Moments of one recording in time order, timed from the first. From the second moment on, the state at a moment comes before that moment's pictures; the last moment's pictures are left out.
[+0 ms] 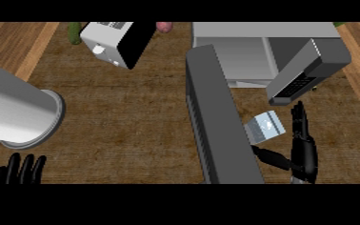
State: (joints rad) left arm 0.68 0.02 -0.12 -2.22 0.05 -0.06 -0.33; right arm 0.03 -0.11 -0.02 -1.20 -0.01 -0.31 -0.59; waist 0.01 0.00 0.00
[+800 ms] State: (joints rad) left arm 0.67 0.03 -0.10 -2.19 0.06 -0.07 -0.33; right arm -0.16 -0.11 -0.13 -0.72 -0.07 -0.14 -0.83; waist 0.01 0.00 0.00
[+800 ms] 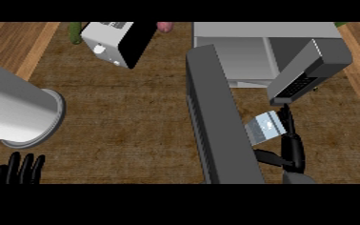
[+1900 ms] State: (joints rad) left arm 0.69 0.02 -0.06 -2.16 0.08 -0.10 -0.39; right arm -0.29 -0.08 -0.21 -0.54 -0.19 0.09 -1.01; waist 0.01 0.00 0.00
